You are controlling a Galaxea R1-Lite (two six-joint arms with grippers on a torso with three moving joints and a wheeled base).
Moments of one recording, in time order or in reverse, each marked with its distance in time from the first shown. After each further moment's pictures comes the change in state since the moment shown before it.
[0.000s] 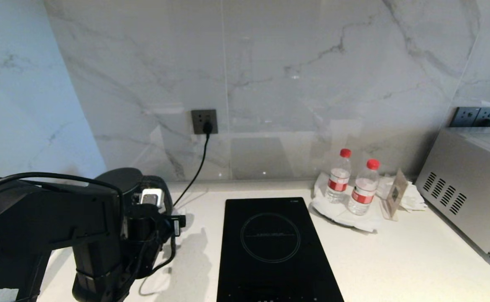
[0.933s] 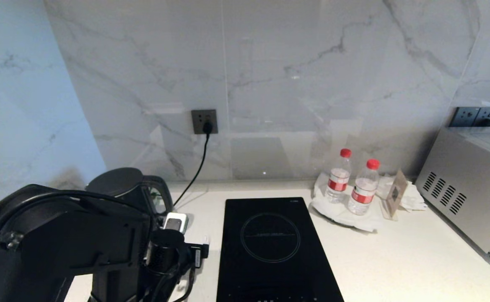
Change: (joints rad) left arm -0.212 0.039 0.099 -0.001 0.013 -0.095; right arm 0.000 0.000 0.000 0.000 0.000 0.000
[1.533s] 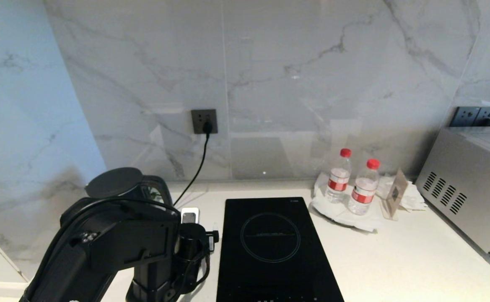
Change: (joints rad) left arm 0.002 0.184 -0.285 0.028 0.134 -0.028; right arm 0.000 0.000 0.000 0.000 0.000 0.000
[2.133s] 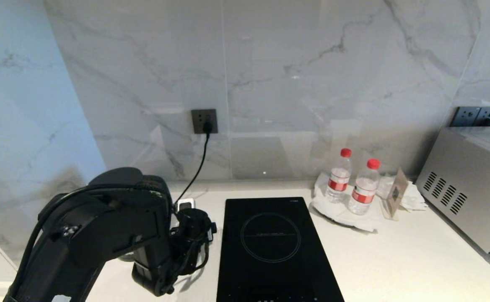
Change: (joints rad) left arm 0.051 -0.050 -0.158 0.347 -0.048 -0.164; right arm 0.000 0.000 0.000 0.000 0.000 0.000
